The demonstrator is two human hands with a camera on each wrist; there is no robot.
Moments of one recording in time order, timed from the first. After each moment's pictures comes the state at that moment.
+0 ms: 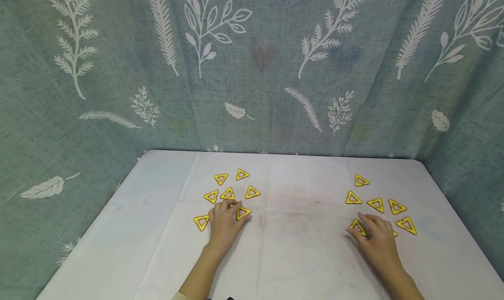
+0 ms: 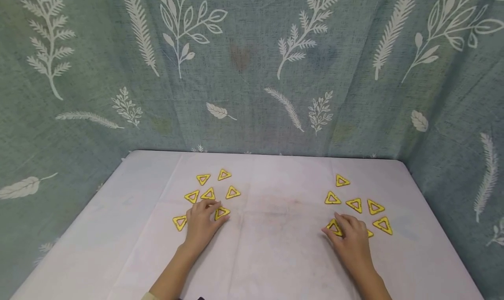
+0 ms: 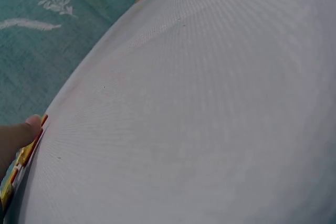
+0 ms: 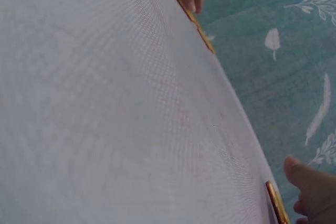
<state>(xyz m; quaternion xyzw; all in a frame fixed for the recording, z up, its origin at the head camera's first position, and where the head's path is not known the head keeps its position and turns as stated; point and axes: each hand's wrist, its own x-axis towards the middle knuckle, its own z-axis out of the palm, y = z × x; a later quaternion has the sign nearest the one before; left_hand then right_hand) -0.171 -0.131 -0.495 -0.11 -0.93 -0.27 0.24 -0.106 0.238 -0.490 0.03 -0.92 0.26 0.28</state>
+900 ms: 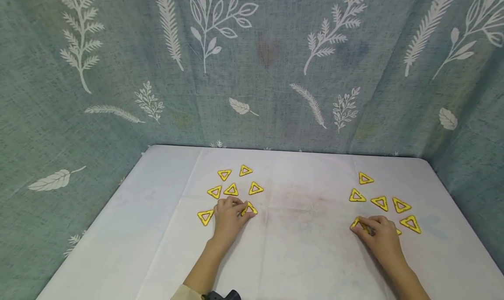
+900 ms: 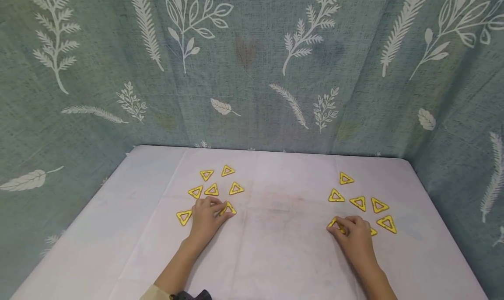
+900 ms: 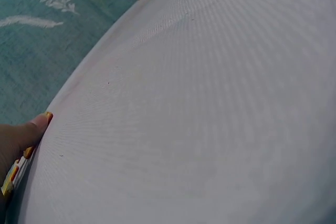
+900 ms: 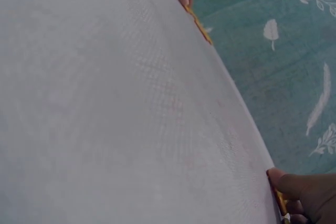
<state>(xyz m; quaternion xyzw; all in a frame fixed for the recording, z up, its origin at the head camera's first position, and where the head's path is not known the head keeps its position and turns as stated) -0.173 -0.132 -0.496 -0.10 -0.93 -0.28 0.20 -0.110 0.240 -0.486 -0.03 -0.95 0.25 0.18</state>
